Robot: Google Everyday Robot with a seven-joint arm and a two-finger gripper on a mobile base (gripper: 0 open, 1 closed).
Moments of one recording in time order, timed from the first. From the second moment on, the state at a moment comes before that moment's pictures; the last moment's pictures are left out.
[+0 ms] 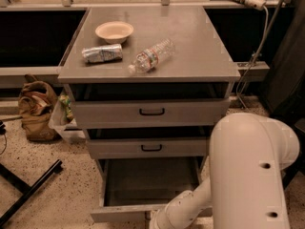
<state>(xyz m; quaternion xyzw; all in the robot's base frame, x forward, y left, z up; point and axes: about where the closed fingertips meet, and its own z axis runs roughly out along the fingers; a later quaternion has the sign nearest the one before) 0.344 0.017 0.304 -0.56 0.79 0.24 0.12</state>
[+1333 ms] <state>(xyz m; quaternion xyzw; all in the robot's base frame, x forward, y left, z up) 0.380 0.023 0.199 -0.53 0.81 0.25 0.11</state>
